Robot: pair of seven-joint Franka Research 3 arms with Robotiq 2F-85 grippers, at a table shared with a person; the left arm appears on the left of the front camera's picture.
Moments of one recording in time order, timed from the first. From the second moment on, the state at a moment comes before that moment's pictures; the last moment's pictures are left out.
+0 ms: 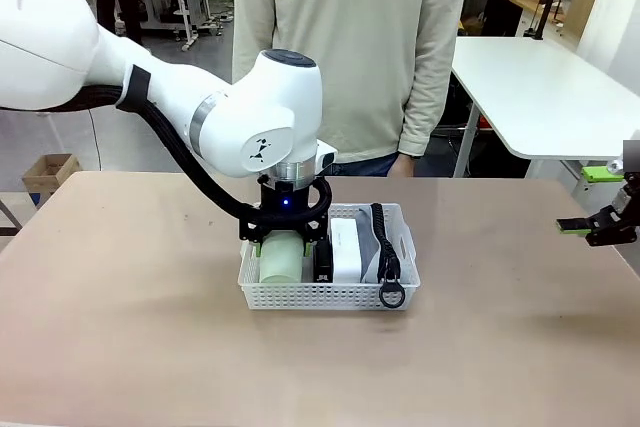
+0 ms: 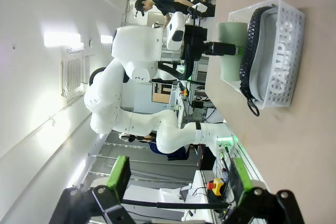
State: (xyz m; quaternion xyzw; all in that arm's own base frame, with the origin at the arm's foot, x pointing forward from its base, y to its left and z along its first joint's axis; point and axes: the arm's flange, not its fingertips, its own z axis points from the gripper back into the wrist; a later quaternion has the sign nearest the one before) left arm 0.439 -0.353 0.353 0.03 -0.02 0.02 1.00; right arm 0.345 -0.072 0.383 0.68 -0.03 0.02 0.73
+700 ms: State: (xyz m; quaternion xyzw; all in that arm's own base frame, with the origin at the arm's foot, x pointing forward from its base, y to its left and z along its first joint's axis) left arm 0.442 -0.353 0.359 0.04 -0.02 0.03 1.00; right arm 0.345 -0.072 0.383 0.68 -0.03 0.02 0.73
